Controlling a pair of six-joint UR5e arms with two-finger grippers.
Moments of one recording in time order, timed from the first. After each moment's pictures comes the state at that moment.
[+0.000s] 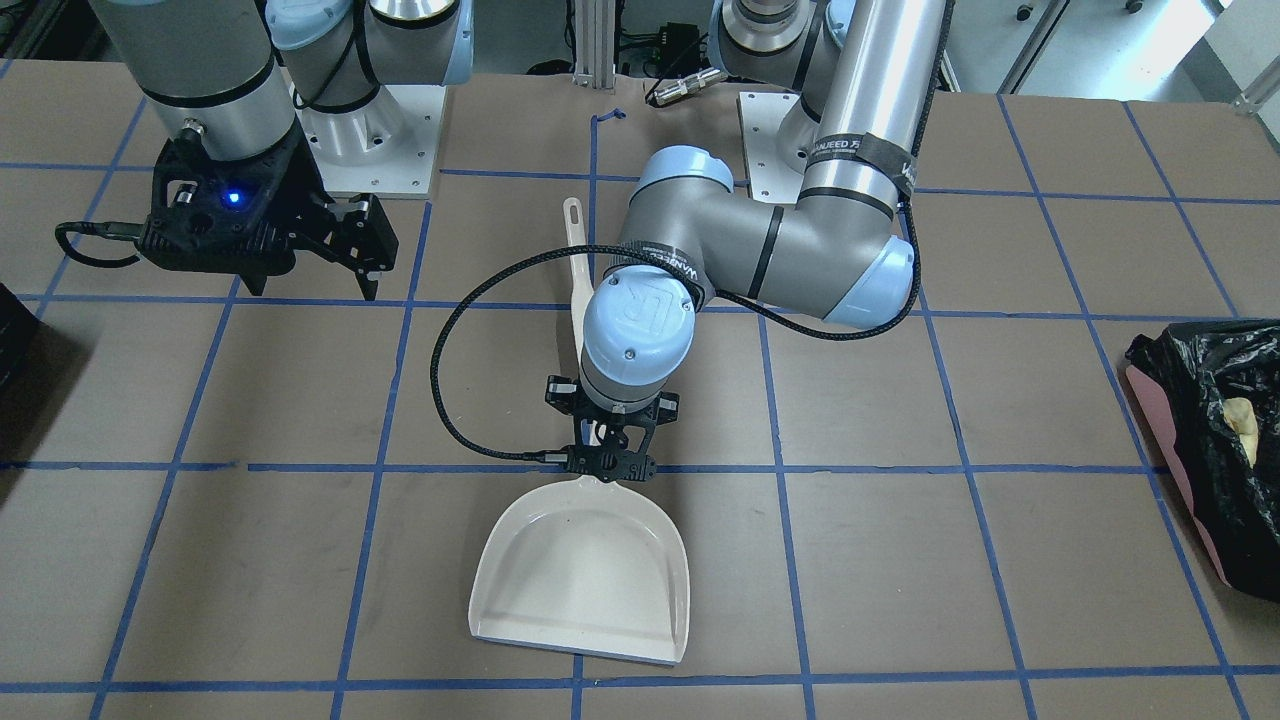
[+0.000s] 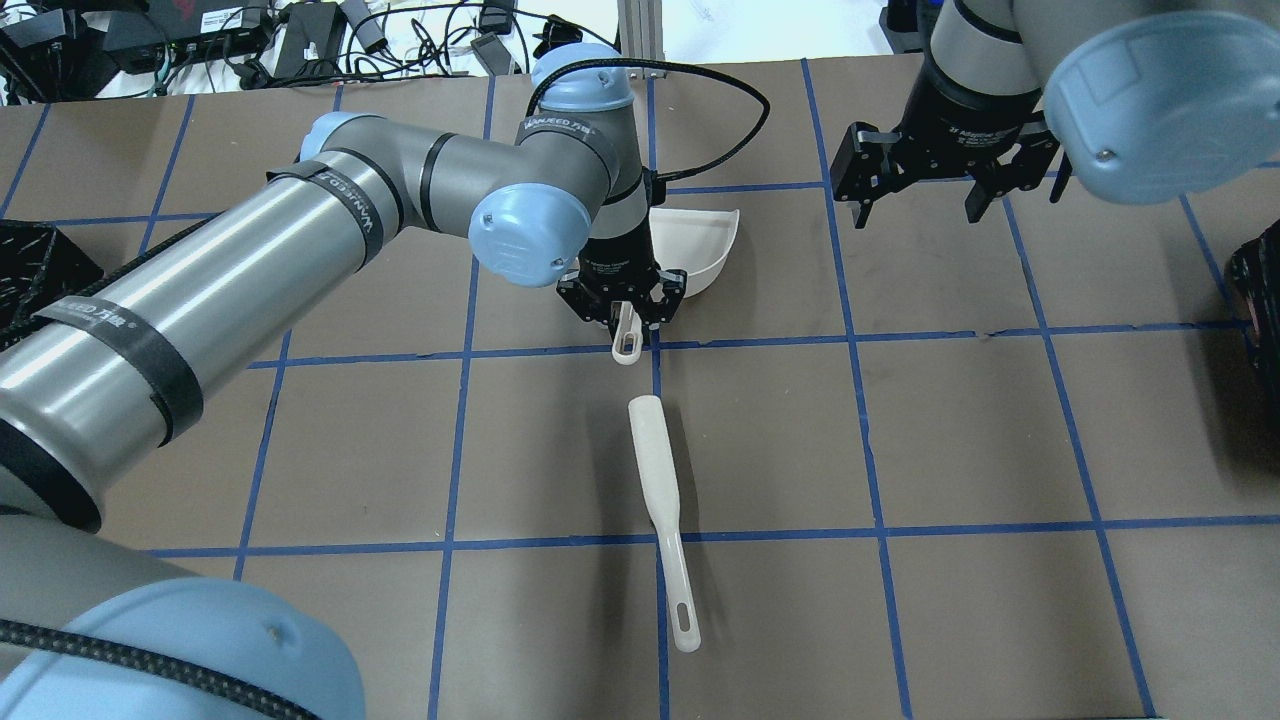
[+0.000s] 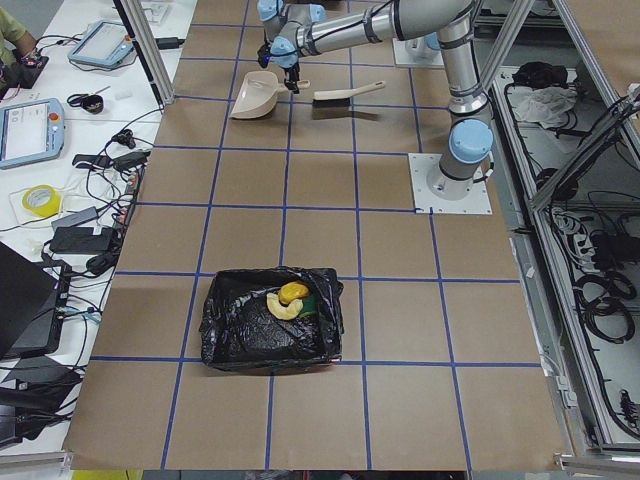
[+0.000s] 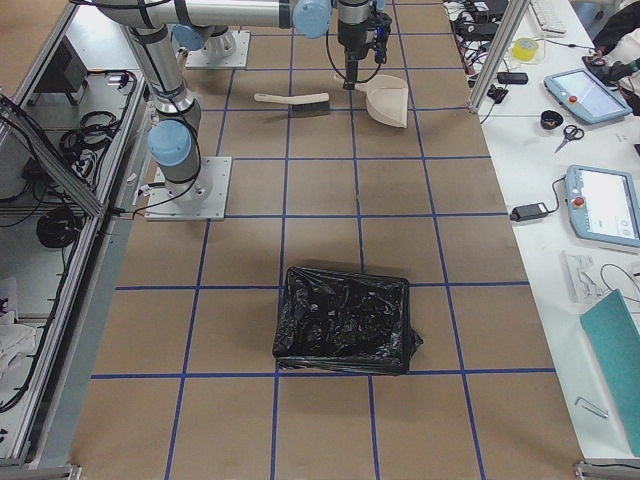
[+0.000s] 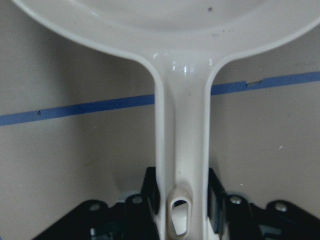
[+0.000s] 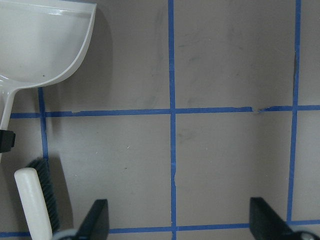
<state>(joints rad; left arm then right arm) -1.90 -2.08 -1.50 -1.32 1.45 -0.20 1.62 -1.53 1.58 -1.67 -1.60 0.06</state>
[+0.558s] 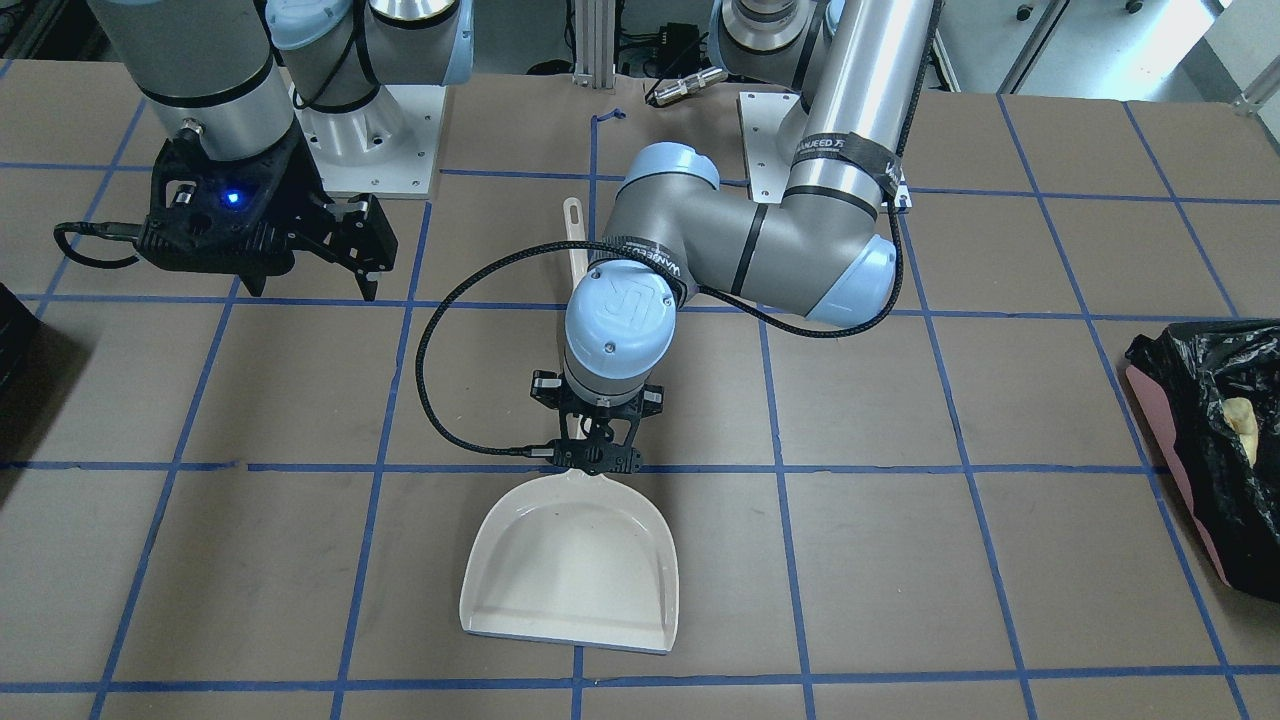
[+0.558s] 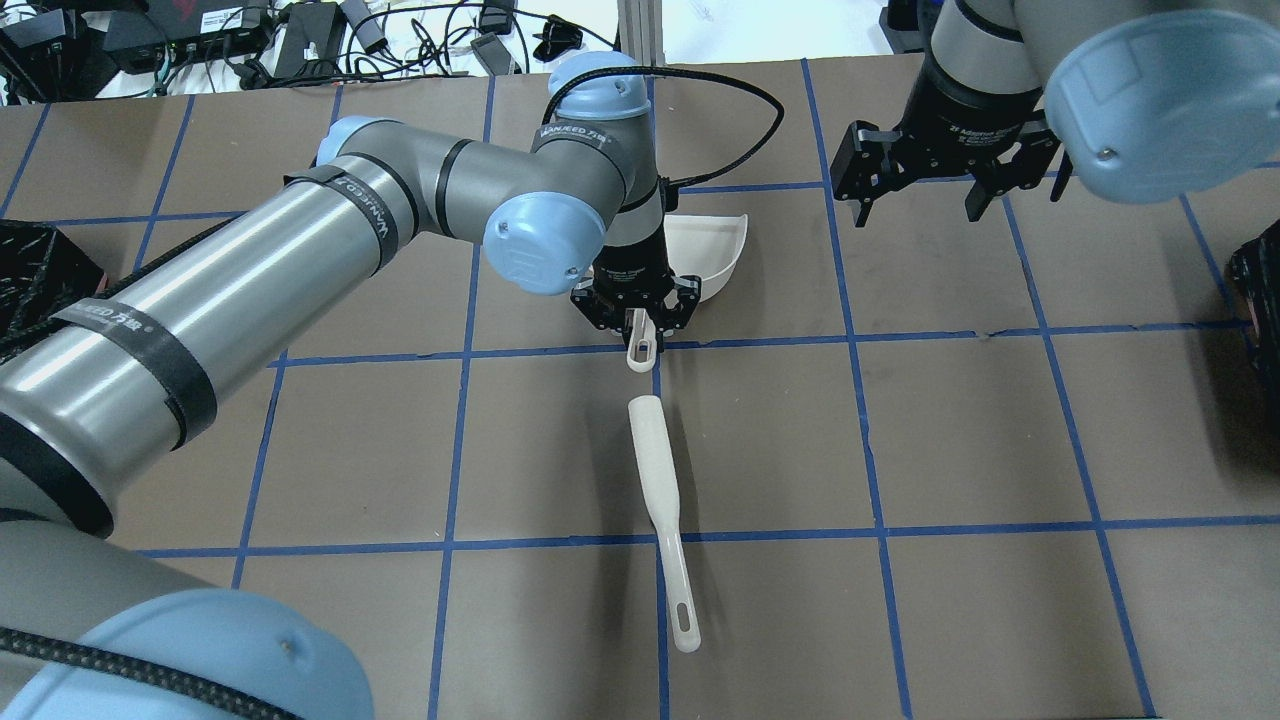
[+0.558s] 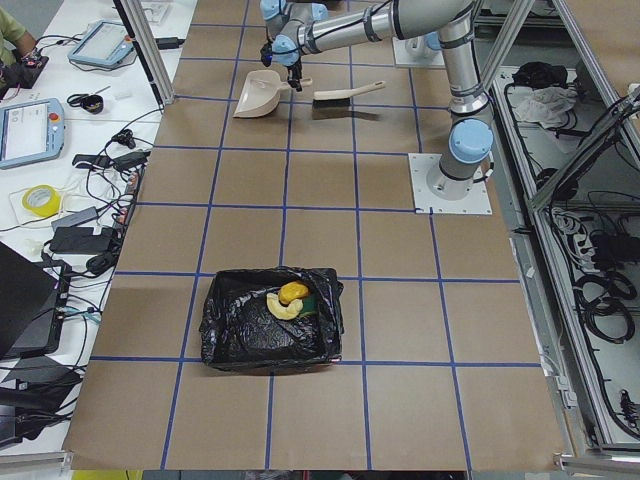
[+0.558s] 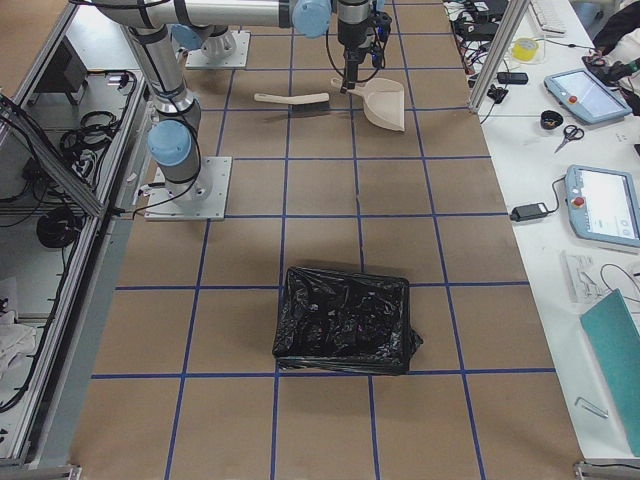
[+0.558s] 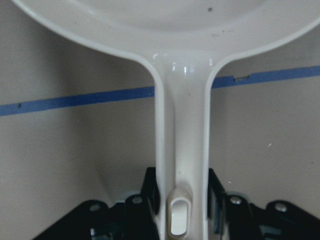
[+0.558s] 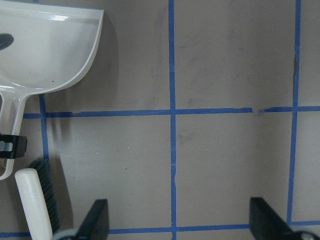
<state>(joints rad) -1.92 -2.09 -1.50 -1.32 1.43 -0.25 1.62 -1.53 1.58 -1.67 -1.60 0.06</state>
